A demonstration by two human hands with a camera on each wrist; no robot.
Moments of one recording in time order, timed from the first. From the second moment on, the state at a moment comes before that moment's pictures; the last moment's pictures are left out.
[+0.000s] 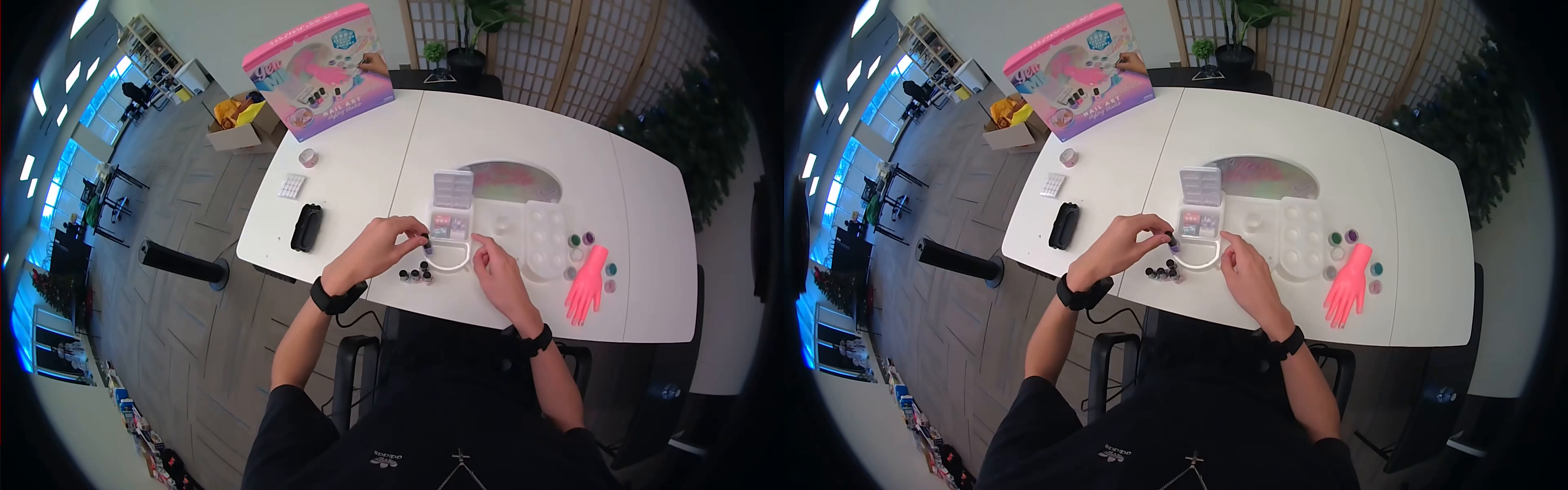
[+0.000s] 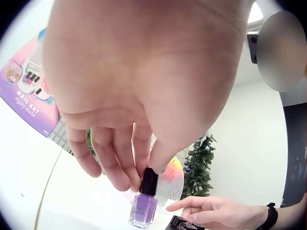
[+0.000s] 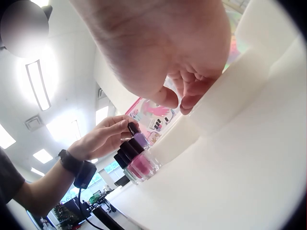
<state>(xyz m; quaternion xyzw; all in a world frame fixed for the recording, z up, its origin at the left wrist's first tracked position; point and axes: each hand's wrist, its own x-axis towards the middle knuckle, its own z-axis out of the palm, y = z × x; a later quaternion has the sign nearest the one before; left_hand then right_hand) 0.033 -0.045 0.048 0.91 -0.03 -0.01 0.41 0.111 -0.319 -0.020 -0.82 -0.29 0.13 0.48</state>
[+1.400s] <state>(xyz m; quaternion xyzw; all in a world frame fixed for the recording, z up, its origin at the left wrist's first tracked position) 0.053 -0.059 0.041 0.91 -0.11 -0.04 0.39 0.113 -0.324 -0.024 -0.81 -0.29 0.13 0.50</state>
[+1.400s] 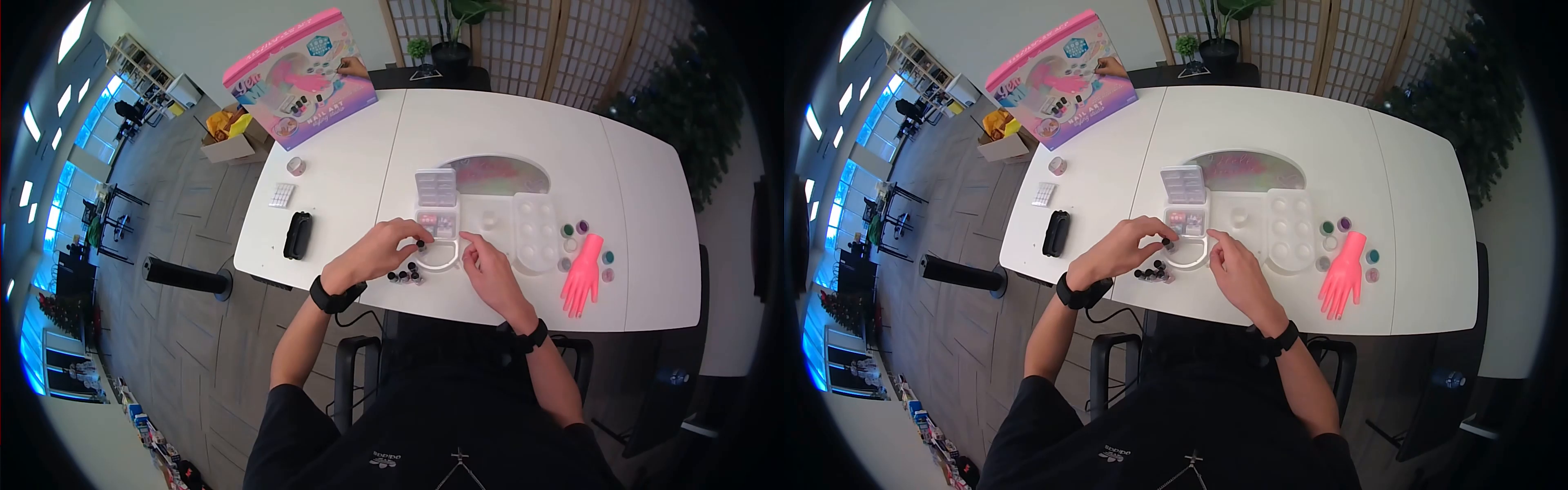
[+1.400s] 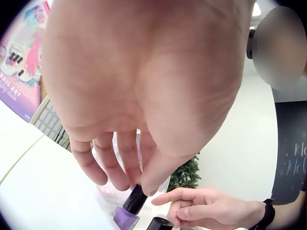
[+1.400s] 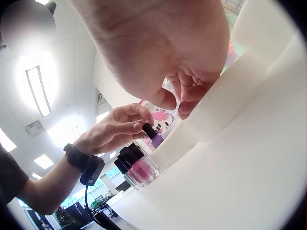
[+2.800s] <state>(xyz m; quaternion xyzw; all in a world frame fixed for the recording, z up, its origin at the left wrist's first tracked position) 0.014 -0.042 0.048 0.94 -0.05 0.02 0.32 0.069 -0.301 -0.006 -0.78 -0.36 0.15 0.49</state>
